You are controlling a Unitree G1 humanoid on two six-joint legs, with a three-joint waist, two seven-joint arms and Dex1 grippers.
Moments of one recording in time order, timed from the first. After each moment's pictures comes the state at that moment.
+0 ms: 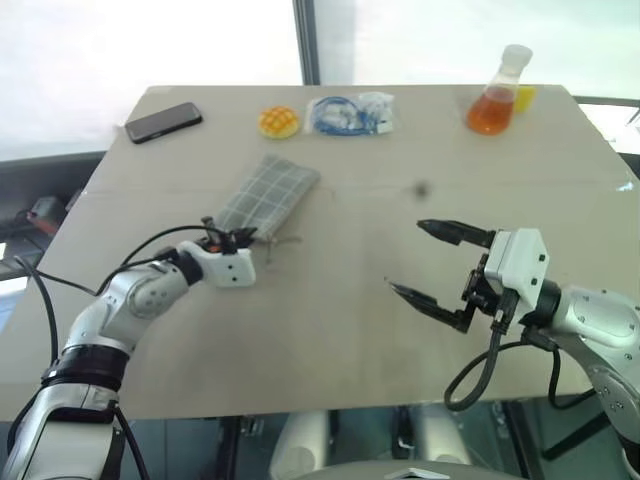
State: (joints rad) left arm -0.37 0.83 -0.07 0.48 0.52 -0.70 -0.35; right arm -0.11 -0.65 -0.01 -0.81 0.51 0.47 0.67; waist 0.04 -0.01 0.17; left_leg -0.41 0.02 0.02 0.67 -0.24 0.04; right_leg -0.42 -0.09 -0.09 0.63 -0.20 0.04
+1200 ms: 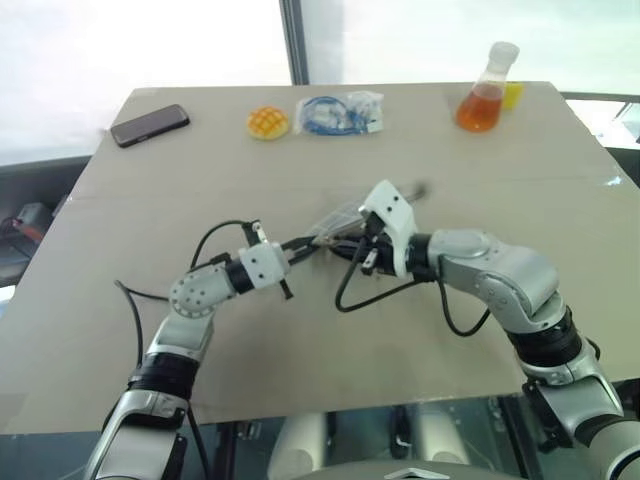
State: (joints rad) left arm -0.35 0.54 -0.10 0.34 -0.12 -0.65 -0.85; right arm -0.66 -0.34 0.31 -0.34 0.55 1.00 0.48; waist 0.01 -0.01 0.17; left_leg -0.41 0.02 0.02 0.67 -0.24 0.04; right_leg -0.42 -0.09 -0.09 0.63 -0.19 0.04
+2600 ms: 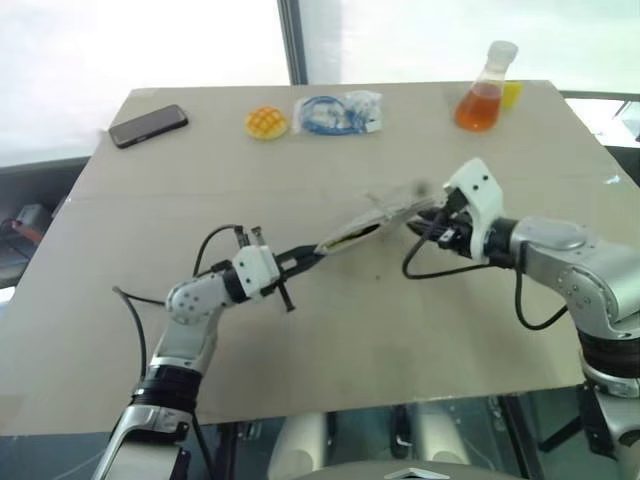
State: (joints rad) left arm -0.30 0.51 -0.07 0.22 -0.31 -0.52 -1.02; right arm -0.57 -0.53 0.06 -0.51 0.52 1.14 0.46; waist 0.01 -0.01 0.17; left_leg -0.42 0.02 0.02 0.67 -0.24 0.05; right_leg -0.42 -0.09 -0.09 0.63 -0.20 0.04
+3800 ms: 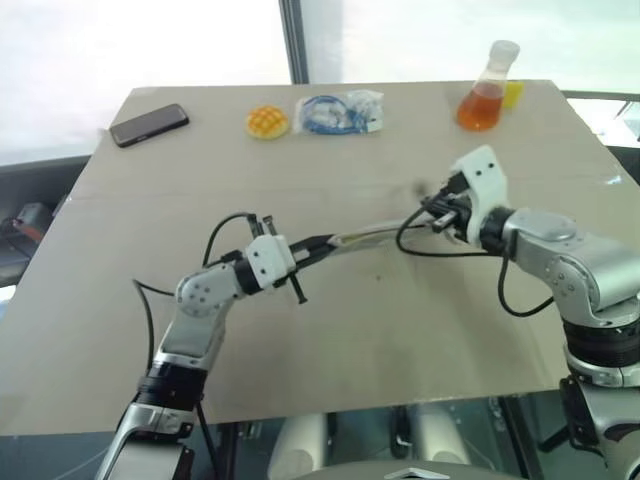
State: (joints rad) left arm -0.30 0.49 -0.09 0.07 -0.25 -0.39 -0.94; right arm -0.58 -0.51 0.01 -0.36 0.43 1.08 0.33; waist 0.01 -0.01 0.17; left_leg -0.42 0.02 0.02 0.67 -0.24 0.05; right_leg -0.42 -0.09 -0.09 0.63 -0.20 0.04
